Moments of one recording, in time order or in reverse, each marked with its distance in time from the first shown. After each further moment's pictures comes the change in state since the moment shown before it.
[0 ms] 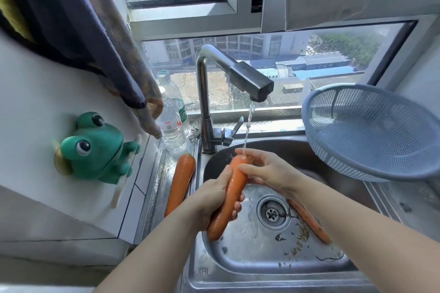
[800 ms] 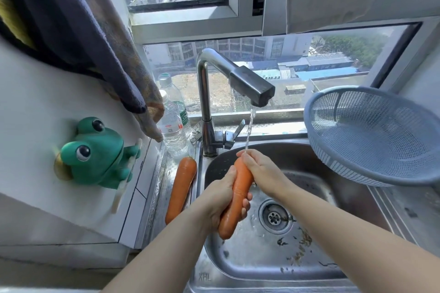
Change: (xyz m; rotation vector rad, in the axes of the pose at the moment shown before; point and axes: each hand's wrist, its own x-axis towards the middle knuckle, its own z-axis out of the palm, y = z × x) left_hand 0.006 0.006 0.014 -0.118 0.012 -0.052; right_hand 0.009 -0.001 0.019 -0.341 0.236 -0.100
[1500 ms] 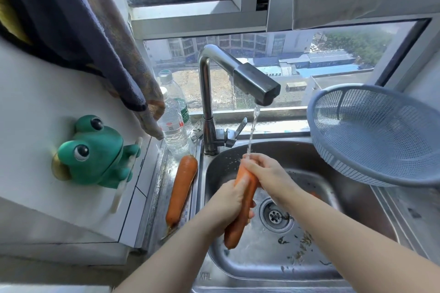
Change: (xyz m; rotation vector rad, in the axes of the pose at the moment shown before) left_hand 0.003 -0.013 0.002 0.274 0.033 0.223; right_hand 0.003 0.017 0.002 0.260 0.058 0.179
